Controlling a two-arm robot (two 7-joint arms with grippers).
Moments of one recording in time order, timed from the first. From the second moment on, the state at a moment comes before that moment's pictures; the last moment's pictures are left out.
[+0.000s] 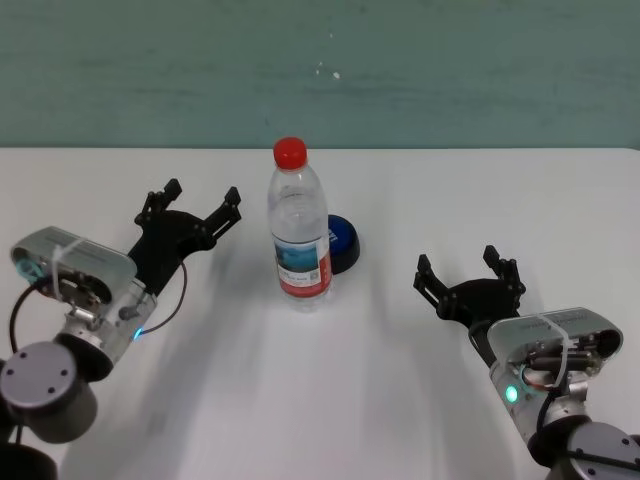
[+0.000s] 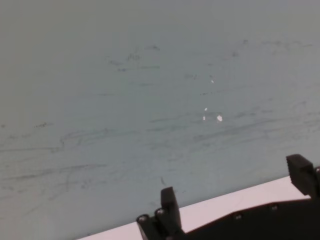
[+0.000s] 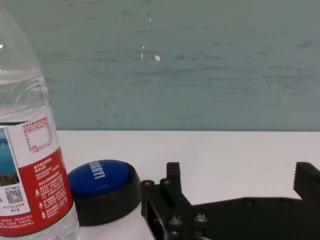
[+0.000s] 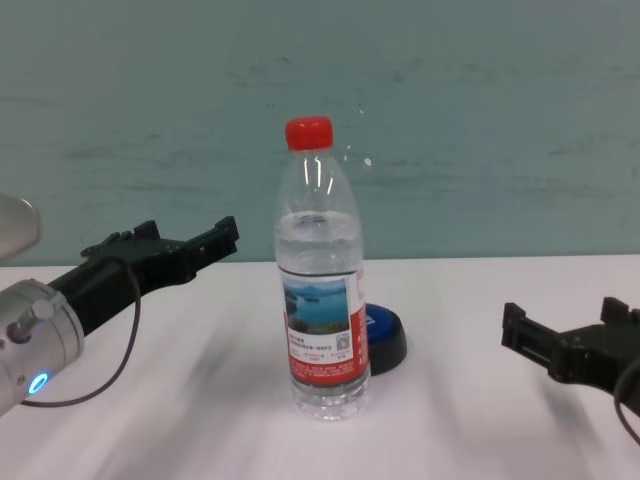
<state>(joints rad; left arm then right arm) -0.22 0.21 0.18 -1.30 -0.14 -0.21 -0.27 -0.06 0.16 -0.26 -1.64 0.19 -0.04 -0.06</state>
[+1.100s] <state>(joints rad) -0.29 0.19 0.18 -1.19 -0.12 -0.22 -0.26 -0.06 0.16 -0.26 -1.64 0.19 -0.04 -0.06</state>
